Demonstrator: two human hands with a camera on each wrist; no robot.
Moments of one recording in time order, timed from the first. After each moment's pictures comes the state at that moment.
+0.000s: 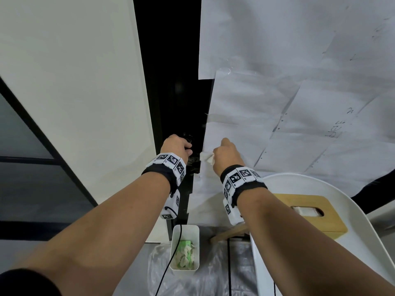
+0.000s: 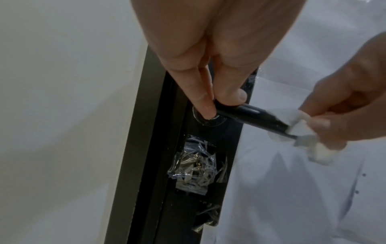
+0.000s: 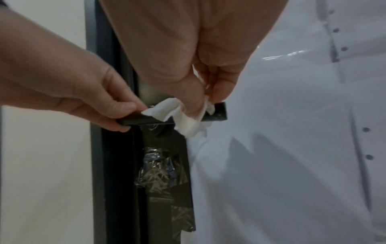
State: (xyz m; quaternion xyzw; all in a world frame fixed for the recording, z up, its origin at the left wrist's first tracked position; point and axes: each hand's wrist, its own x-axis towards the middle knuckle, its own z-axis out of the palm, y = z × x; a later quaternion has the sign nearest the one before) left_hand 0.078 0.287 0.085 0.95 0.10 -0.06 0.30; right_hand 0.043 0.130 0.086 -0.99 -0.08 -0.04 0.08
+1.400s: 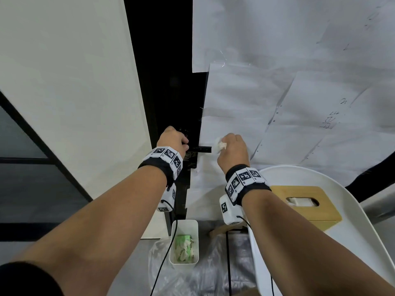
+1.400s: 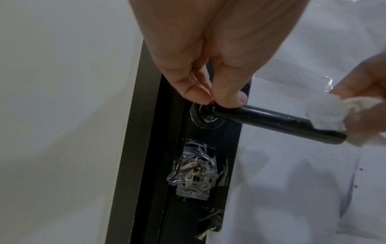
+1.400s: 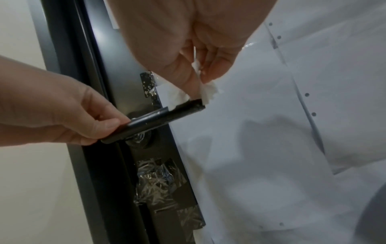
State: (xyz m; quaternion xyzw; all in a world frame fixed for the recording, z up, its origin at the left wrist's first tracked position) left_hand 0.072 0.285 0.079 0.96 0.04 0.04 0.26; right_hand 0.041 0.109 0.069 -0.95 0.01 -0.16 0.28
